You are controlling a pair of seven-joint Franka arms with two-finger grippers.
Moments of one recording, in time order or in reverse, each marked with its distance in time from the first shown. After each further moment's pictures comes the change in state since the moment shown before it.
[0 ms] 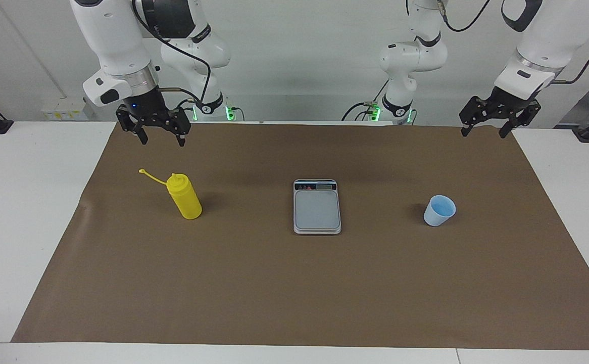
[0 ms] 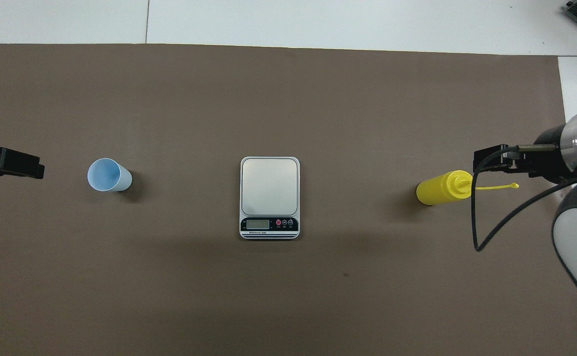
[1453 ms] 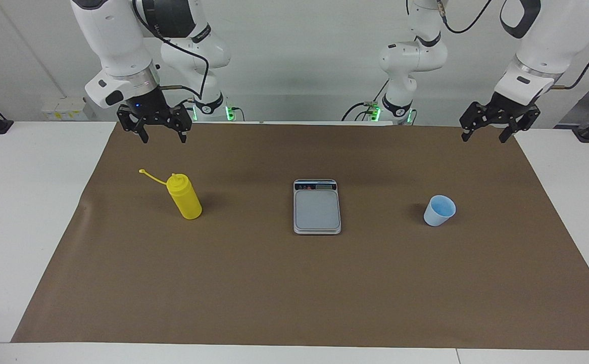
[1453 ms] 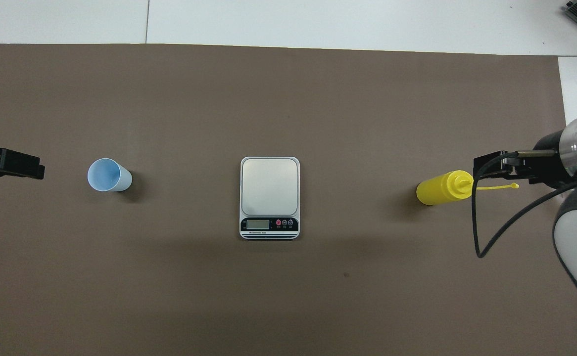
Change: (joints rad) left arm 0.004 0.000 0.008 -0.062 0.000 0.089 -0.001; right arm -0.001 -0.002 0.000 0.000 0.000 -0.039 -0.089
